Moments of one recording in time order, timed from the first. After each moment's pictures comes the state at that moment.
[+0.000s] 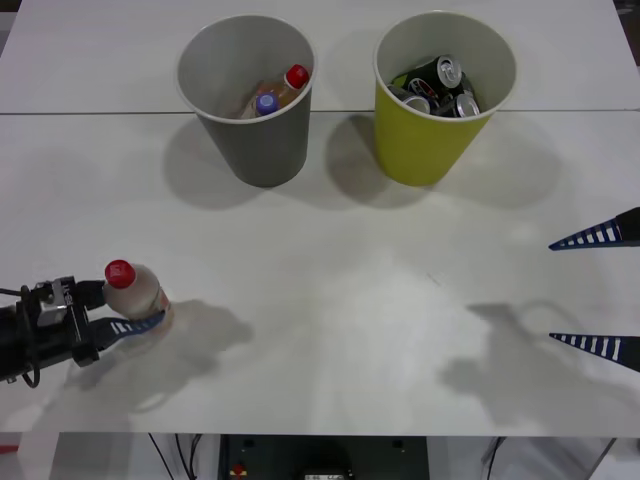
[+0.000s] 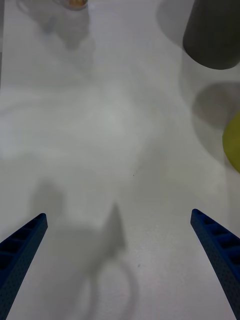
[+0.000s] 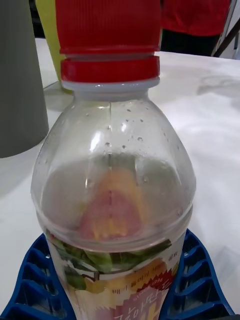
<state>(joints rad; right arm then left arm) 0.26 -1.13 -0.26 -2.01 1.31 -1.13 -0.09 -0.07 0.83 -0.21 -1.10 -0.67 -1.20 -0.67</state>
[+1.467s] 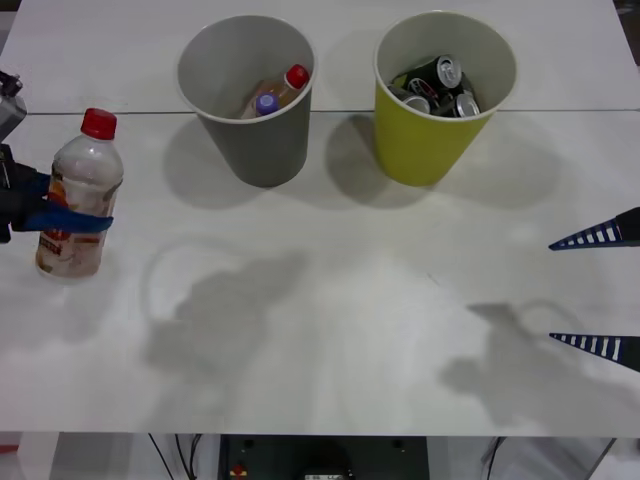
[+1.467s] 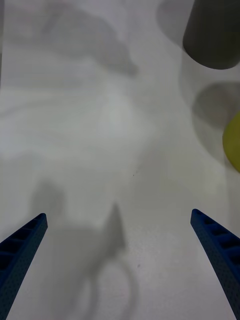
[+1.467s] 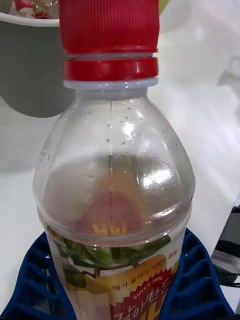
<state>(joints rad) 0.26 -1.13 -0.26 -2.01 1.31 -1.13 -0.09 -0.26 0.95 0.28 -1.79 -1.53 -1.54 0.92</state>
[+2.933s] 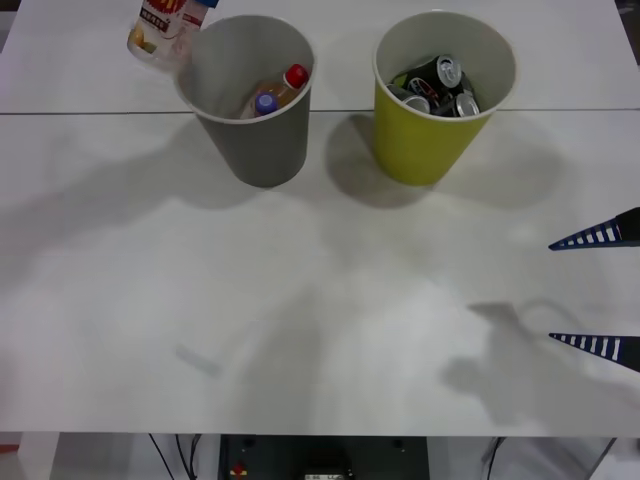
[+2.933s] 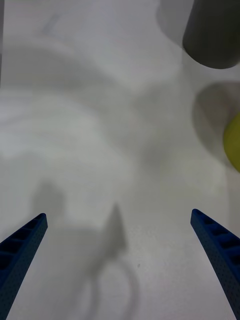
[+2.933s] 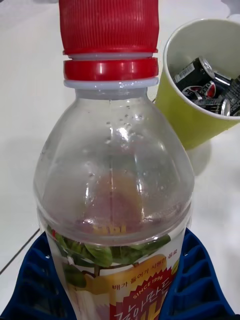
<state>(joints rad) 0.26 -1.13 -0.26 -2.01 1.31 -1.13 -0.09 -1.23 0.72 -0.10 -1.32 -2.00 -1.57 1.13</state>
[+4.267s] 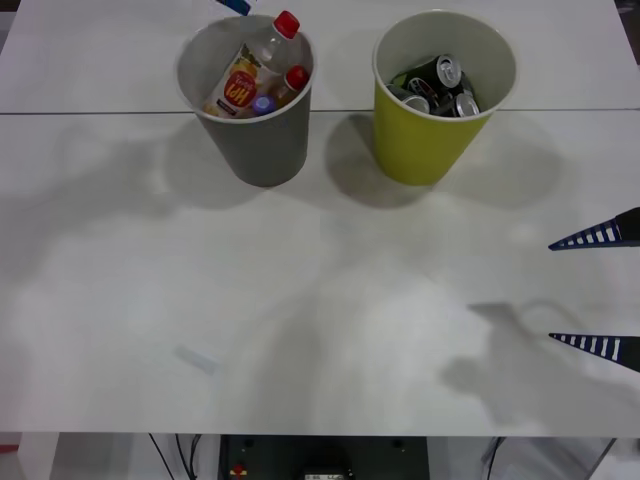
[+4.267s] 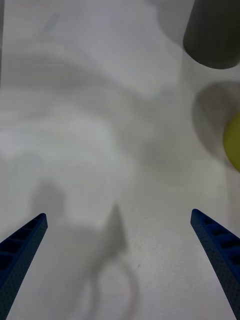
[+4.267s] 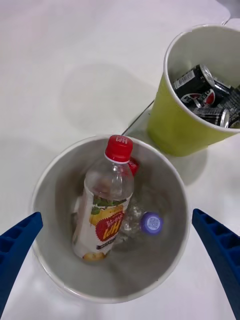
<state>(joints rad) 0.26 -1.13 -0.26 -2.01 1.31 -1.13 -0.09 -1.27 0.70 -0.12 -1.22 -1.99 -1.57 1.12</state>
